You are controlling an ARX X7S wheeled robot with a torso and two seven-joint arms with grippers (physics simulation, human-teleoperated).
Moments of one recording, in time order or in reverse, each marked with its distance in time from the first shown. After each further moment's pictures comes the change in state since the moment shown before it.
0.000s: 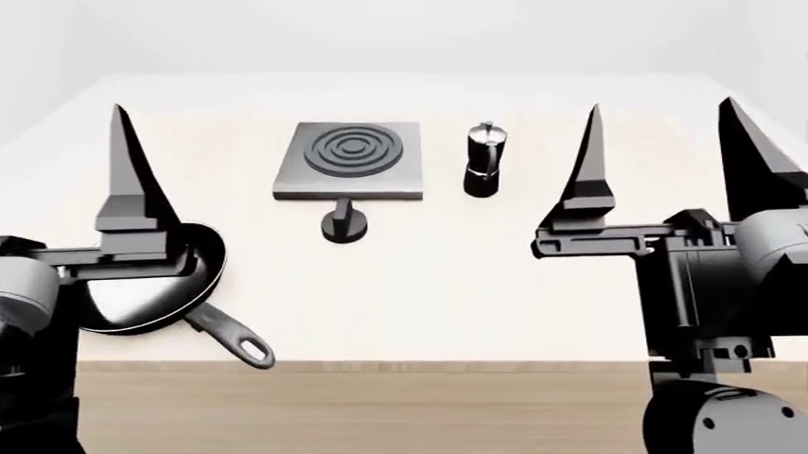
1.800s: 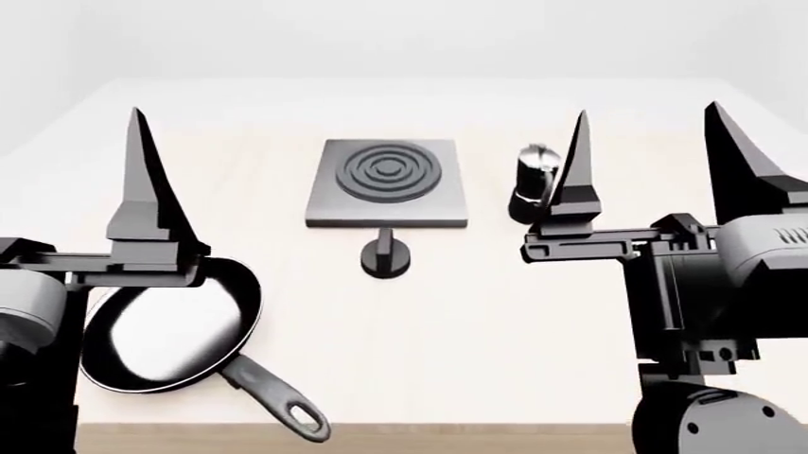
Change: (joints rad) left arm 0.005 -0.113 0.037 0.026 -0.116 -0.002 -0.091; right arm -0.009 0.038 -0.051 0.017 0.025 -0.035 0.060
